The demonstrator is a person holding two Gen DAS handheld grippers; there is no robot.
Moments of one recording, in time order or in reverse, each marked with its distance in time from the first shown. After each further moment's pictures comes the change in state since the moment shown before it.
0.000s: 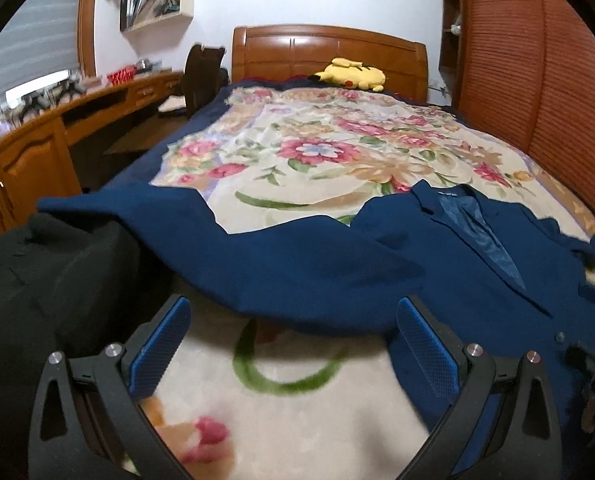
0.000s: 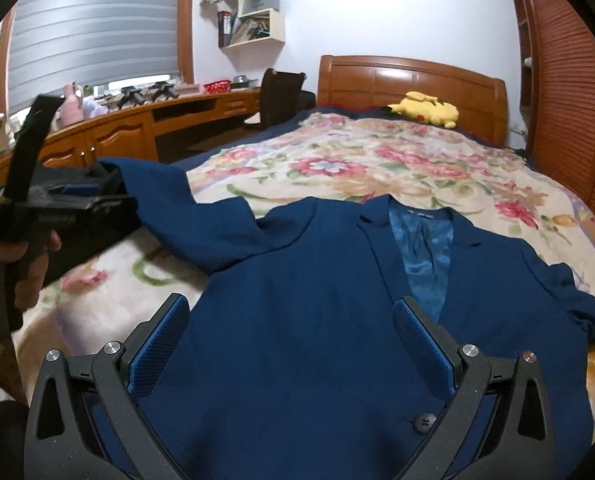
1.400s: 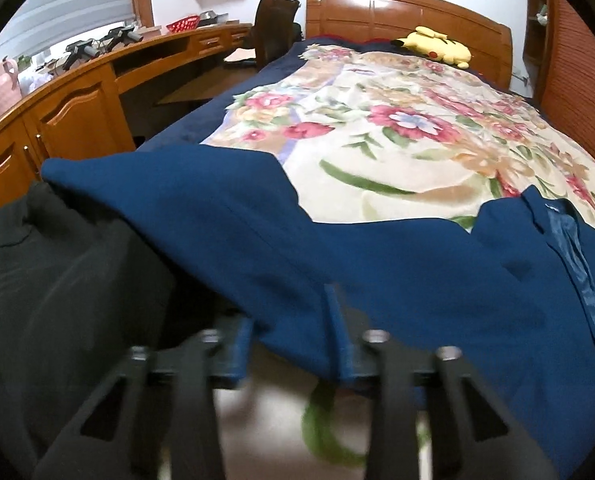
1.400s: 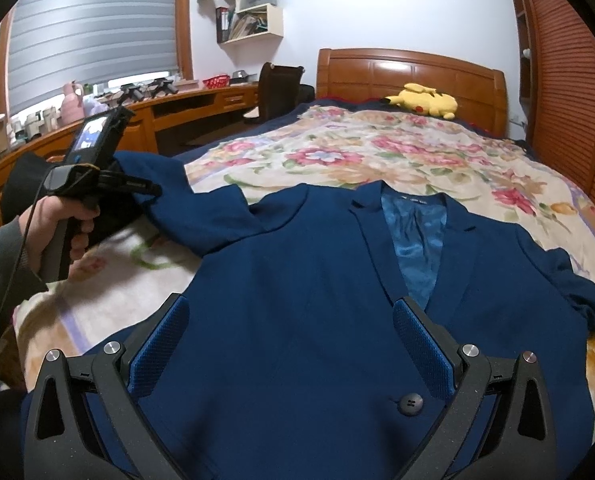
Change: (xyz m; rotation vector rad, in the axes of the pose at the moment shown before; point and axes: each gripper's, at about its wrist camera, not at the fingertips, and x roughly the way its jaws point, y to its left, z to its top) left arm 0.083 0.055 0.023 -0.132 0.130 0.240; right arm -0.005 -0.014 -0.012 0.012 0.024 0.012
